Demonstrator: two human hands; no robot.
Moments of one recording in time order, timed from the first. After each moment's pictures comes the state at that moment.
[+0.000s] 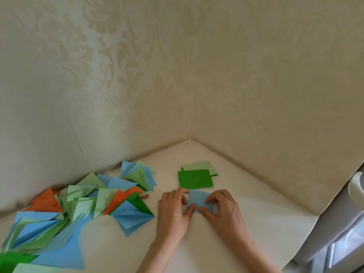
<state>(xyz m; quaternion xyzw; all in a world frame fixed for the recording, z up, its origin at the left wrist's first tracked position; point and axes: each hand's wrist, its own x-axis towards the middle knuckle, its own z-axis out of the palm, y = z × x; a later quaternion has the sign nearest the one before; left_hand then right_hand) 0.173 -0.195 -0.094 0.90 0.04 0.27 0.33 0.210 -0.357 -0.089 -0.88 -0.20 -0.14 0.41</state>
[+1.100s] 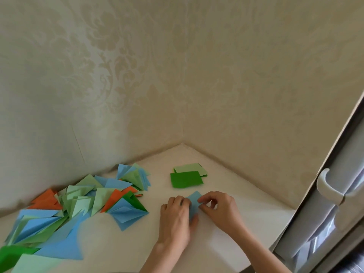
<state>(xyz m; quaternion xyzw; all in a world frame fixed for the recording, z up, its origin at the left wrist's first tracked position) 0.144 -0.226 -0.080 0.96 -0.01 0.23 0.16 0.194 -0.374 -0.051 -0.90 -0.17 -0.05 0.40</state>
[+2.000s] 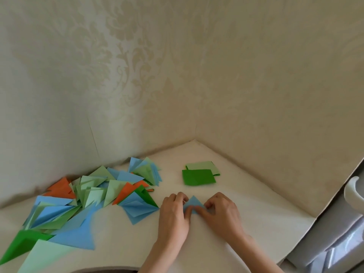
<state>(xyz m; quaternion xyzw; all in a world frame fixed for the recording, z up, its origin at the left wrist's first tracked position) 0.140 -0.203 -0.089 0.91 0.08 0.28 0.31 0.192 -0.347 -0.067 -0.94 -0.18 -0.04 0.28</state>
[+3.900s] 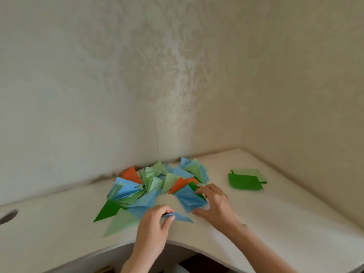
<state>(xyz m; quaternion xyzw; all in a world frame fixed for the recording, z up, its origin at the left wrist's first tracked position) 0.001 -0.084 -0.061 0.90 0.16 0.26 0.31 0.163 -0.228 -0.070 -0.85 -0.40 -0.09 0.33</state>
